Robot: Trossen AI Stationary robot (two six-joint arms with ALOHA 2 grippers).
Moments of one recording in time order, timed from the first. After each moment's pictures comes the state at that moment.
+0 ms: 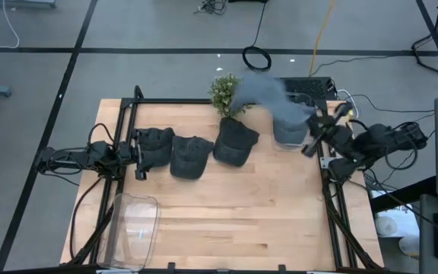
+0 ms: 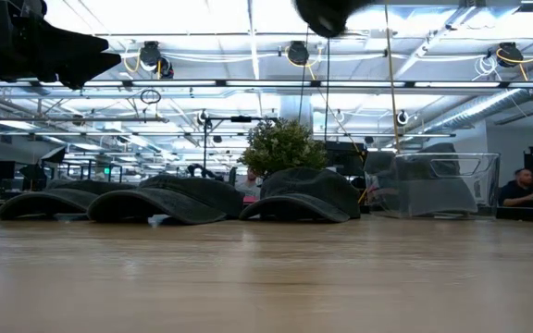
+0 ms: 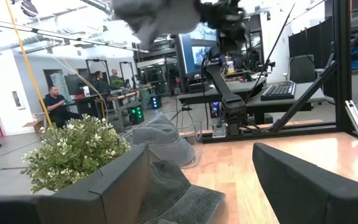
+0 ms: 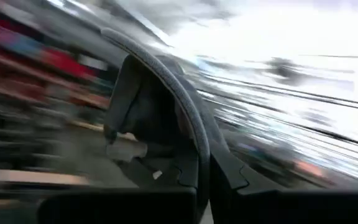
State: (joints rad) left arm -0.07 0.01 0.04 0.15 -0.22 0.20; right arm 0.34 0.61 0.70 0.45 0.83 -0.82
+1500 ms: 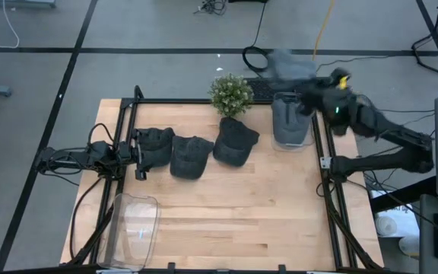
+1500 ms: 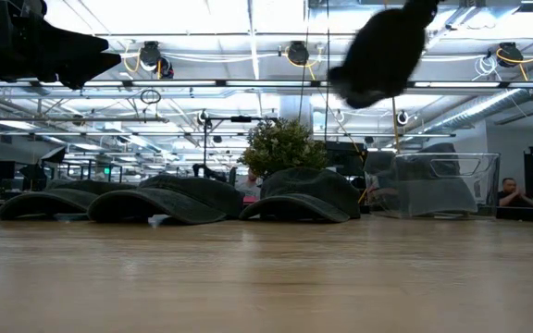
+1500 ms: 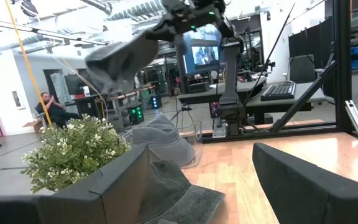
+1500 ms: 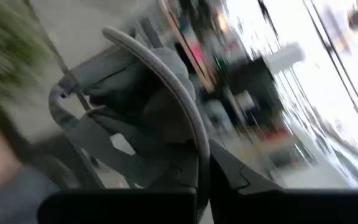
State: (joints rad) left arm -0.07 0.01 0.04 0.15 -0.22 0.20; right arm -0.28 0.94 1.20 -0.58 1.06 -0.72
